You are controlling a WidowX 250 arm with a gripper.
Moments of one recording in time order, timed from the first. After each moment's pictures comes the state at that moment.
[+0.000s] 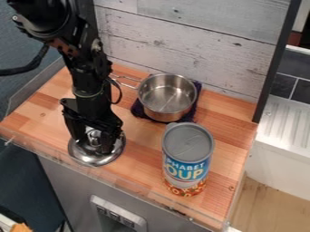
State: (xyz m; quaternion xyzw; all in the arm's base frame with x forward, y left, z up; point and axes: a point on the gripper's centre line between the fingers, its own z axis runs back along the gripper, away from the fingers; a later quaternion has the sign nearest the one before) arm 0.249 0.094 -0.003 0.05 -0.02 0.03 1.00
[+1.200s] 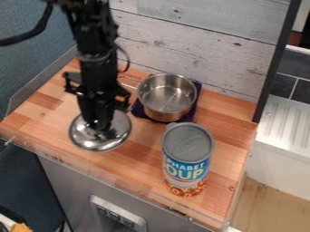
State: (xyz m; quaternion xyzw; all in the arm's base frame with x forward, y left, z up) arm 0.256 0.063 0.056 0.01 0.02 0.03 1.00
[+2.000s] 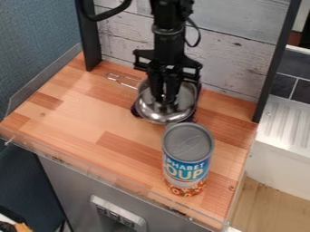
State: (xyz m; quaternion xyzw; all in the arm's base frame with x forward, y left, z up) arm 0.346 0.013 0.054 0.00 -0.01 0.05 1.00
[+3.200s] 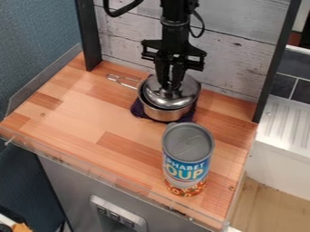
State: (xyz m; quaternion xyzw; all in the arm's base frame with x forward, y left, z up) arm 0.375 0.031 0.039 0.02 -0.01 0.07 1.00
